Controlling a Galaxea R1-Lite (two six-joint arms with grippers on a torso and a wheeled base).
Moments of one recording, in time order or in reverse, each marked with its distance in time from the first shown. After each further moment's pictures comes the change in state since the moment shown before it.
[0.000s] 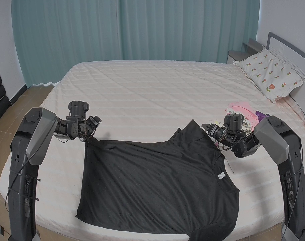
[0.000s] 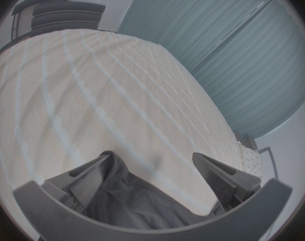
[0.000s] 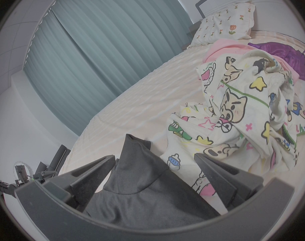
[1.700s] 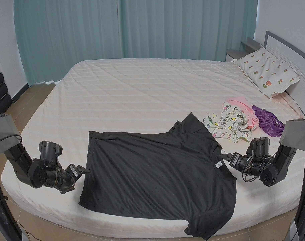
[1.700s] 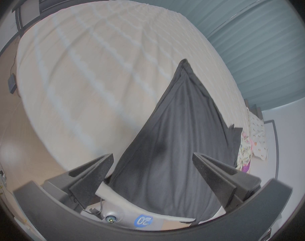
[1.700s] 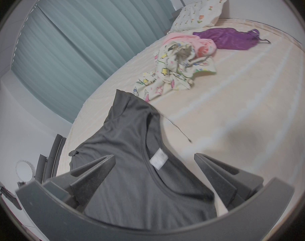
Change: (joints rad) left arm 0.029 -0.537 1.236 -0.379 -0.209 0.048; right arm -0.047 -0.364 0.920 -0.330 0.047 0.017
